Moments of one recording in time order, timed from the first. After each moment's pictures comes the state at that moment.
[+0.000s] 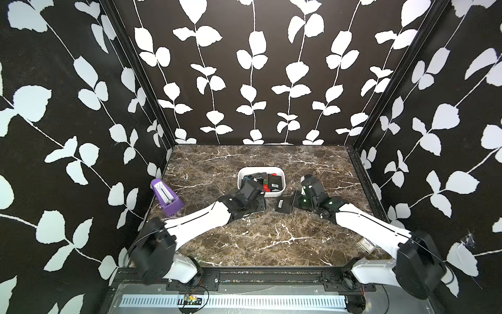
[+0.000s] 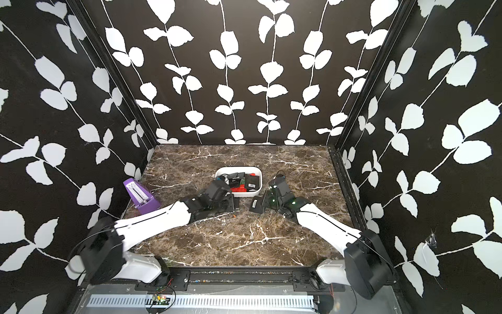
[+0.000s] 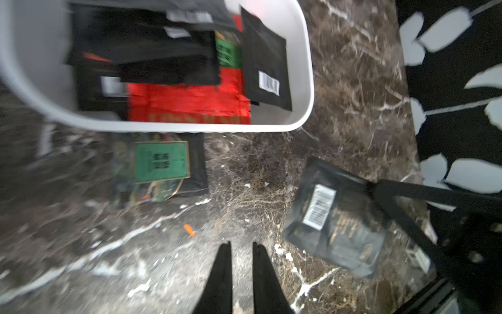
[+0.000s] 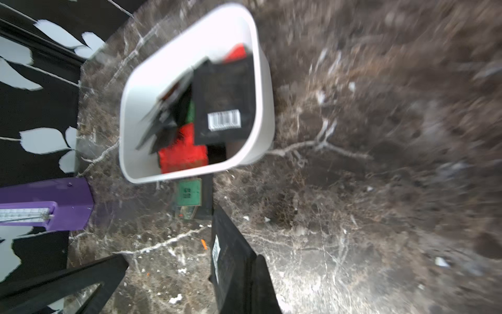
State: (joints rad) left arm -0.84 1.36 0.90 -0.35 -0.10 -0.81; right arm 0.61 1.30 0.86 -0.34 0.00 0.78
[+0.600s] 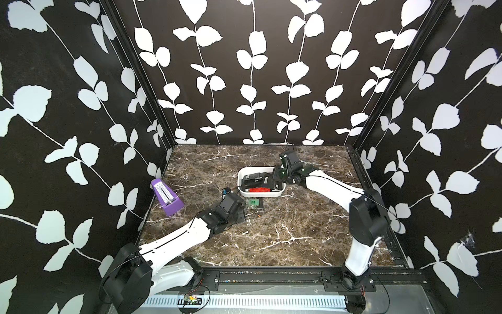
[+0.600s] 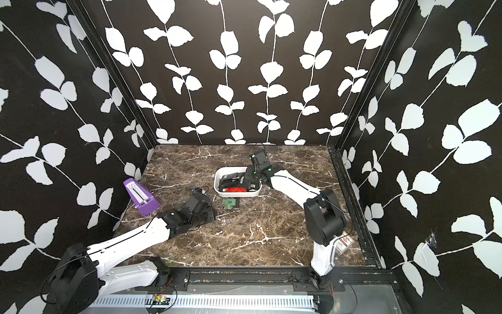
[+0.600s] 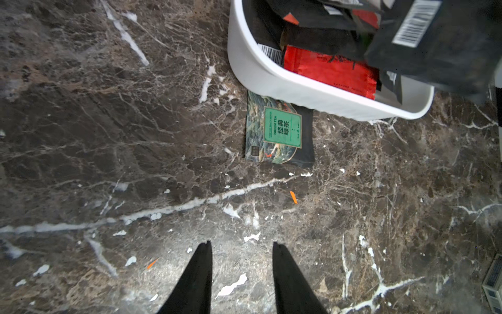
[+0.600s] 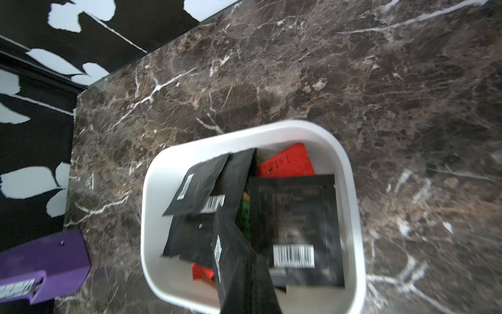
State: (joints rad) left arm -0.74 1.13 0.65 -0.43 -0.15 -0.85; right arm 0.58 1.87 1.46 -0.40 0.02 0.72
